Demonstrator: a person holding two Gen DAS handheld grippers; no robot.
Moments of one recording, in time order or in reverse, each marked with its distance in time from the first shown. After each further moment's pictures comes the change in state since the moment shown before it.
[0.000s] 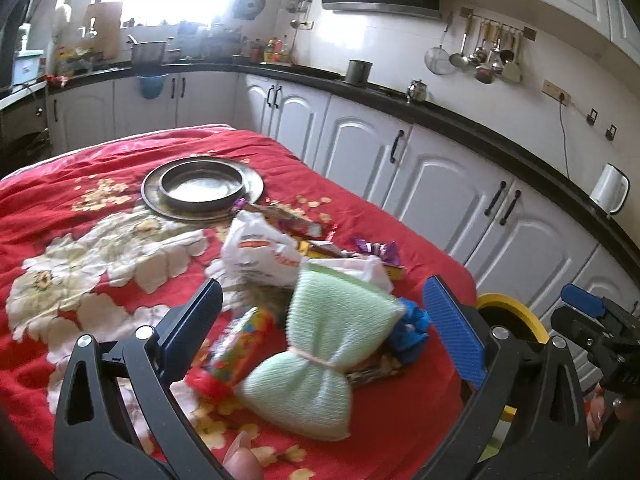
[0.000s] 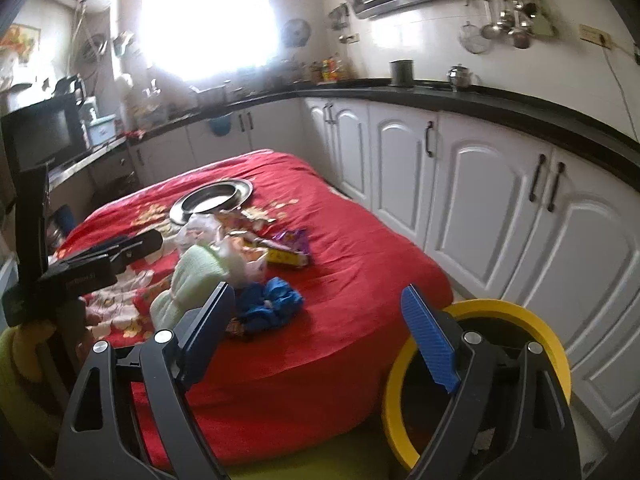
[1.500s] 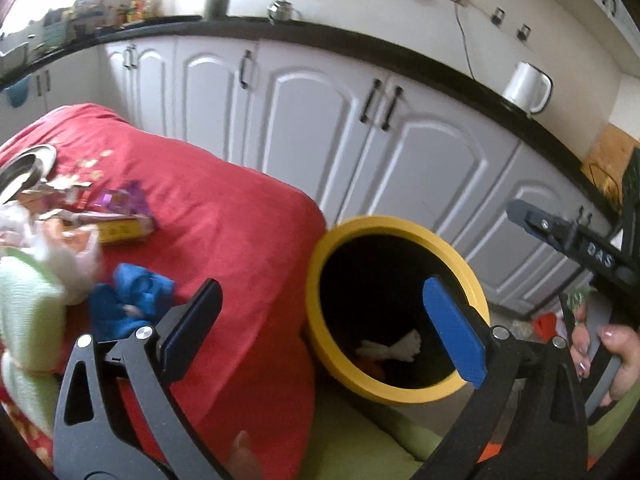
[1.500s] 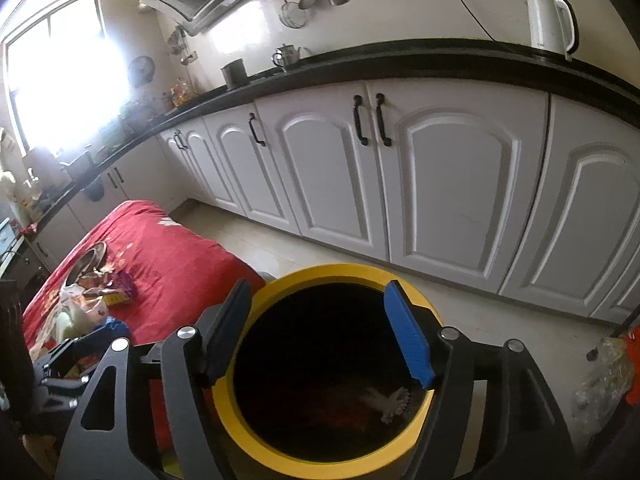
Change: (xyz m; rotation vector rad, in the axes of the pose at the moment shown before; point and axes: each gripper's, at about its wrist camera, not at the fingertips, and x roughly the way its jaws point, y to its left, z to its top) left arm 0.076 -0.184 -0.038 0.225 0.227 -0.315; right arm -0.053 -0.179 -0.044 0.395 -0.030 -0.341
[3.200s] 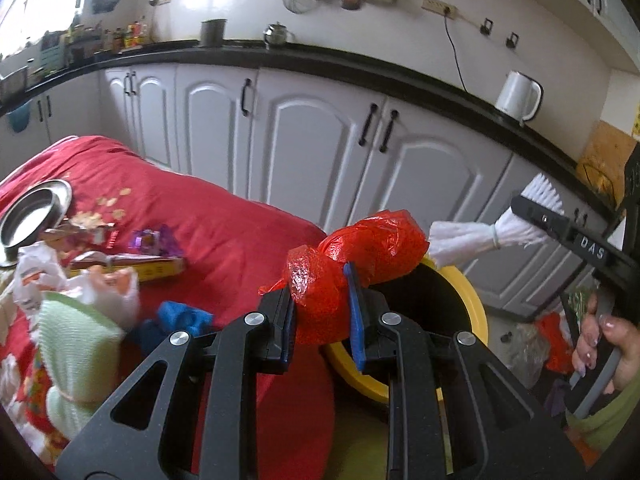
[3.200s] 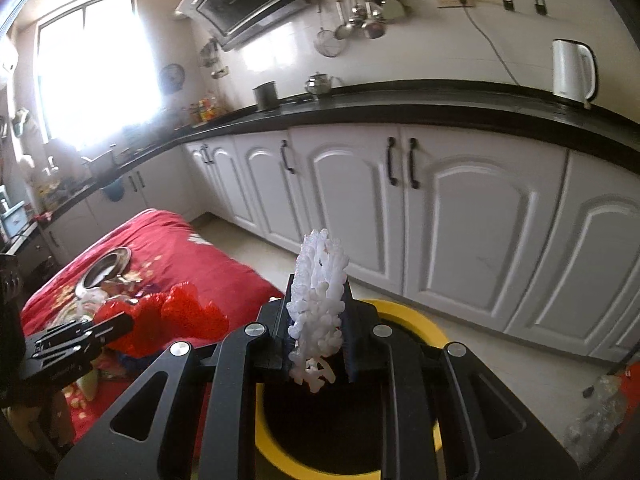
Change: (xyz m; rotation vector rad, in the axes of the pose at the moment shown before) left arm -0.026 0.007 0.019 0.064 -0.038 -0.014; right arm -0.030 0.031 0.010 -0.075 -0.093 0.002
